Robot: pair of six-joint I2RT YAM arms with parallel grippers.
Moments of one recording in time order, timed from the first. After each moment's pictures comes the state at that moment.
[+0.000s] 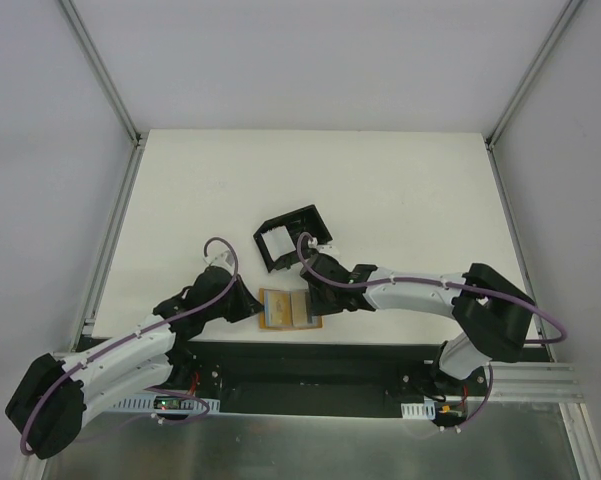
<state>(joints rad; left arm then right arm) -0.67 0.80 0.22 -0.17 0.10 -1.00 1.09 1.58 0.88 -0.39 0.15 0.81</state>
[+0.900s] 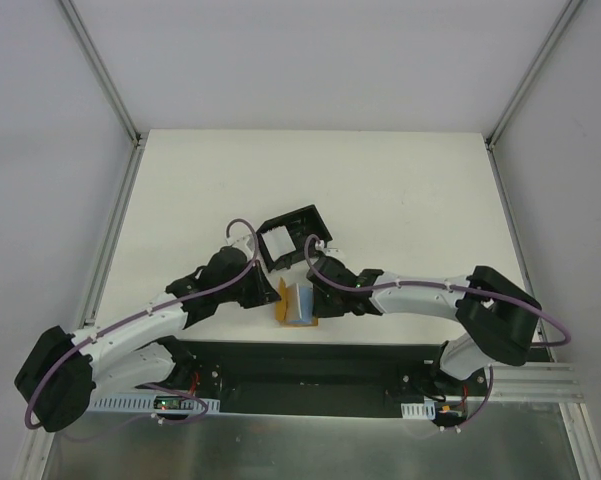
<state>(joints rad) -0.73 1.01 0.46 -0.19 0.19 -0.91 1.07 1.56 0.80 -0.31 0.12 0.86</state>
